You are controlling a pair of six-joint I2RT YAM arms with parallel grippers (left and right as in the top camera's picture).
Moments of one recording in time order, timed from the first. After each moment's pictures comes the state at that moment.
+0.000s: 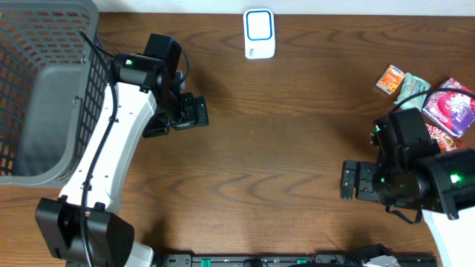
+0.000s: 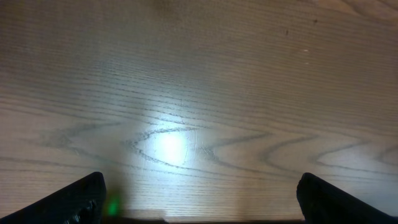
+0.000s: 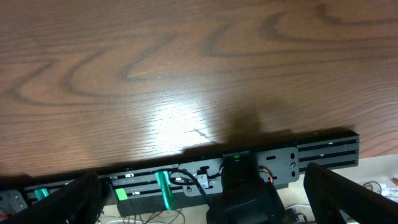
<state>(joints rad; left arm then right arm) -0.22 1.67 1.60 -1.40 0.16 -0.38 0.26 1.11 1.40 -1.70 0.03 0.44</state>
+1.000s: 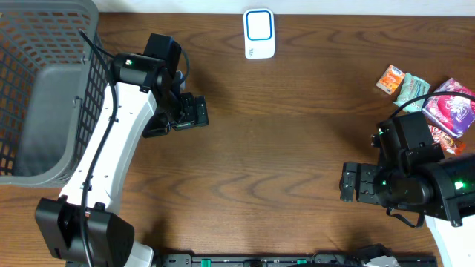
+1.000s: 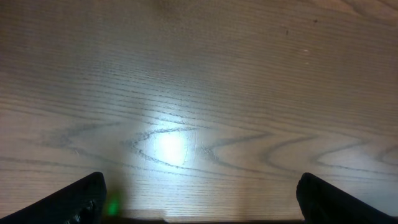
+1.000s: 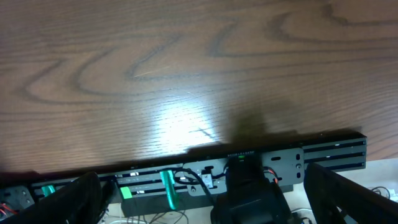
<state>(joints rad) -0.22 1.67 1.60 -1.40 0.16 -0.38 0.26 1.09 1.40 -1.69 0.01 0.44</state>
